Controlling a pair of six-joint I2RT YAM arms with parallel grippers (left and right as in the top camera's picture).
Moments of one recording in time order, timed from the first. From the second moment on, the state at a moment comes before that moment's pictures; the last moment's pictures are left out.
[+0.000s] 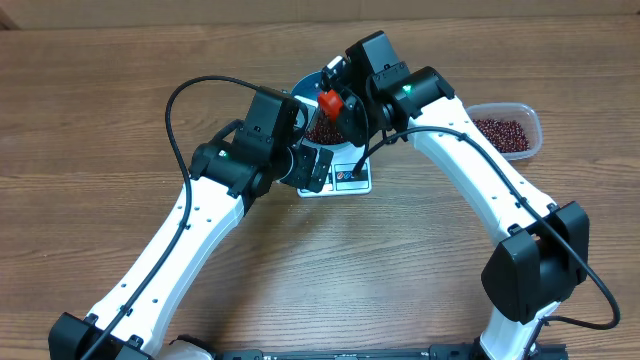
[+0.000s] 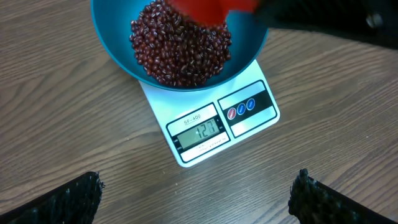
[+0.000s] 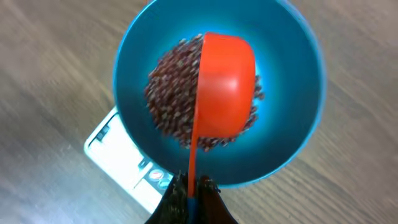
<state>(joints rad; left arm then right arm) -0.46 1.49 1.29 -0.78 0.05 -0.10 0.49 1.92 1.75 -0.90 -0.09 -0.26</state>
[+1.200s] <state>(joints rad) -0.46 1.49 1.29 -0.78 0.05 -0.10 -0.14 1.72 1.66 -1.12 0.02 0.02</state>
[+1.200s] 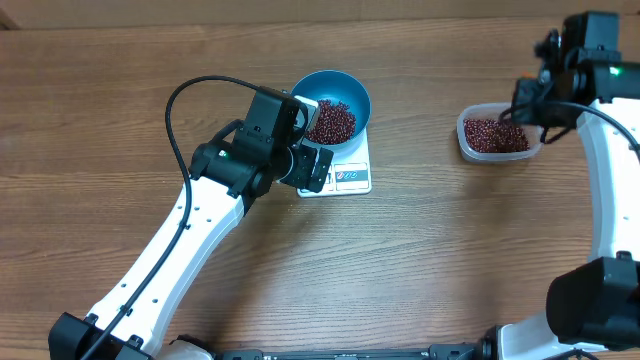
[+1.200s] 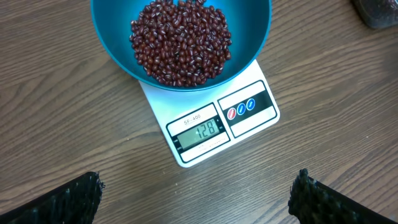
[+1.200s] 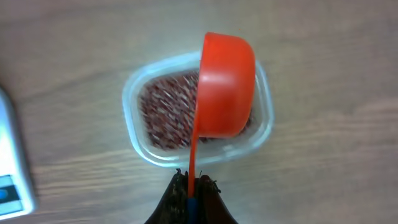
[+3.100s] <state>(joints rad) -0.46 1.49 1.29 -0.78 0.05 -0.10 -0.11 1.81 1.35 -0.84 -0.22 -0.01</state>
